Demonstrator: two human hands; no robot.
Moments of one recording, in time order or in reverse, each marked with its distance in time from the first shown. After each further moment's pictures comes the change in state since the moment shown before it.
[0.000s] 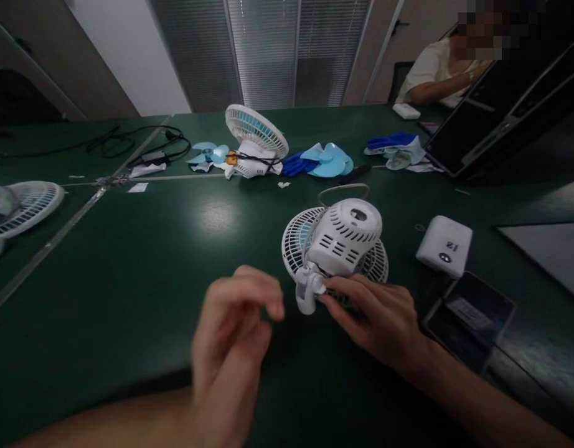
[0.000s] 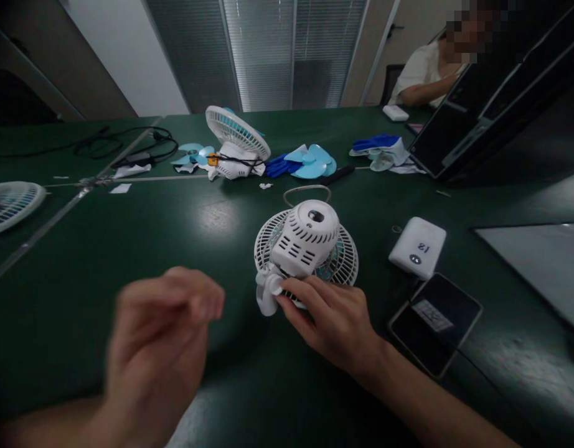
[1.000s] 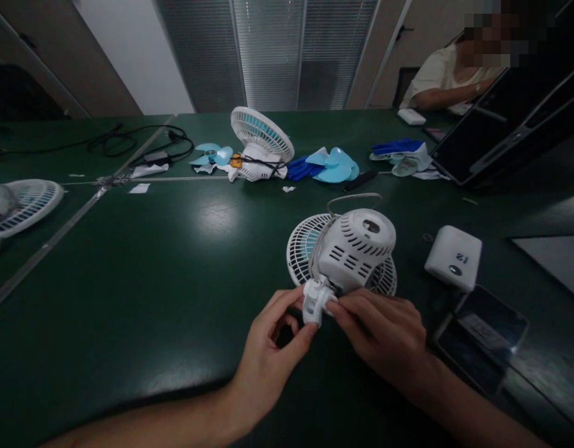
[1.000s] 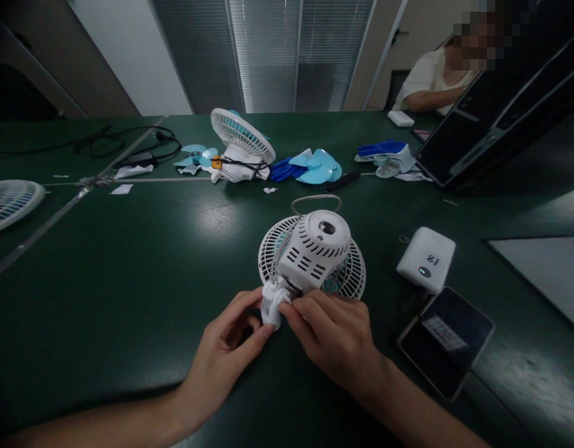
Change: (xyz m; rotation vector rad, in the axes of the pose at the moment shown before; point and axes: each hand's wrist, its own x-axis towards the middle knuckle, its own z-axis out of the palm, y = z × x) left_hand 0.015 -0.048 0.009 0.080 -0.275 -0.203; right_hand 0.004 -0.003 0.008 -0.020 0.024 0.013
